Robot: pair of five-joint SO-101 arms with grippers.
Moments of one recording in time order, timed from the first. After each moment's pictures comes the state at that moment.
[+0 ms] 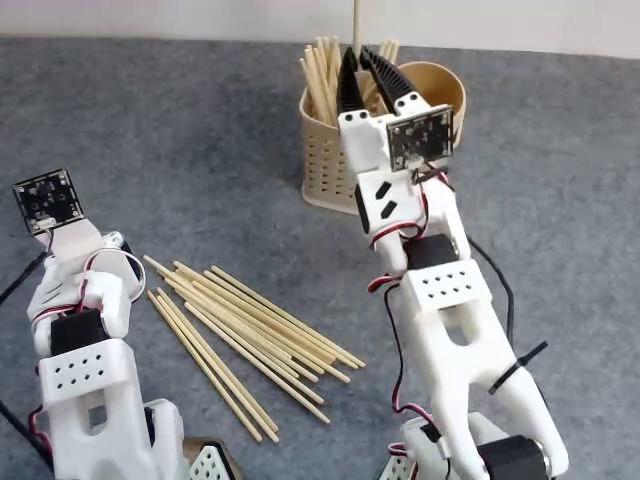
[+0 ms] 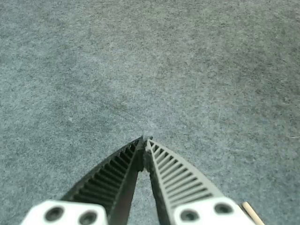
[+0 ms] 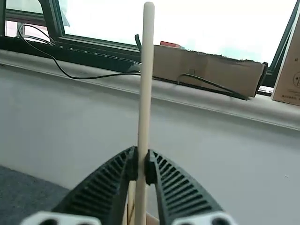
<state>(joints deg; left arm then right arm) -25.9 -56.5 66.0 37.2 8.3 -20.3 -26.5 39.9 -20.2 10.9</state>
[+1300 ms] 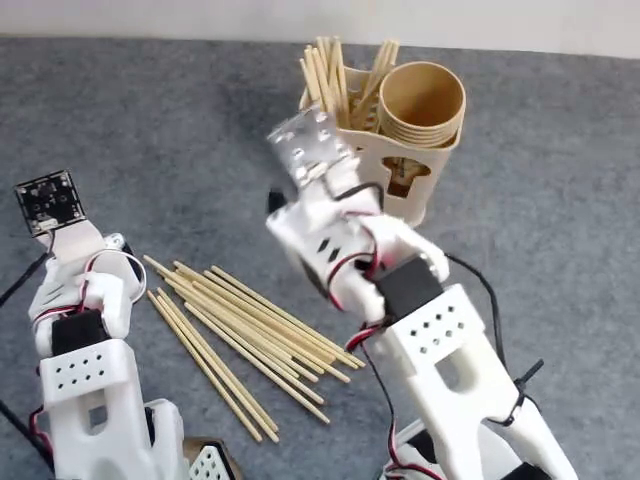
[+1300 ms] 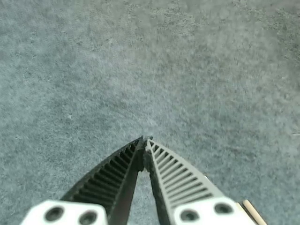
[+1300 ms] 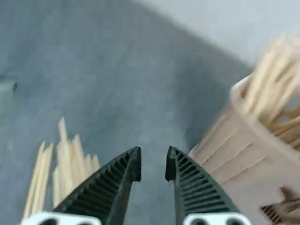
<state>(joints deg) -25.9 -56.5 66.5 37.1 8.3 -39.4 -35.8 25.2 51.9 10.9</state>
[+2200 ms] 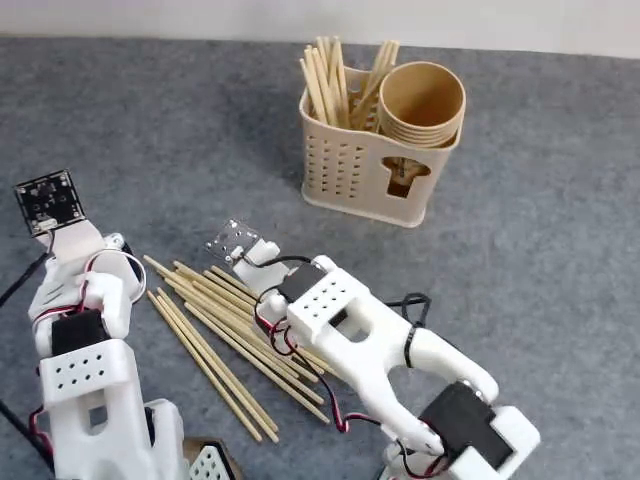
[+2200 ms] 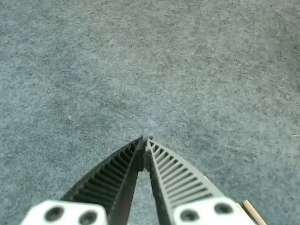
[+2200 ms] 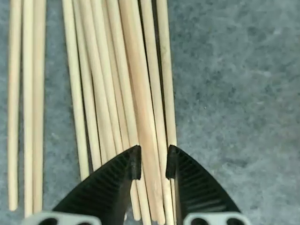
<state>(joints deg) -25.9 -56.5 66.5 37.1 8.3 -49.3 -6.4 35.7 54.8 10.9</state>
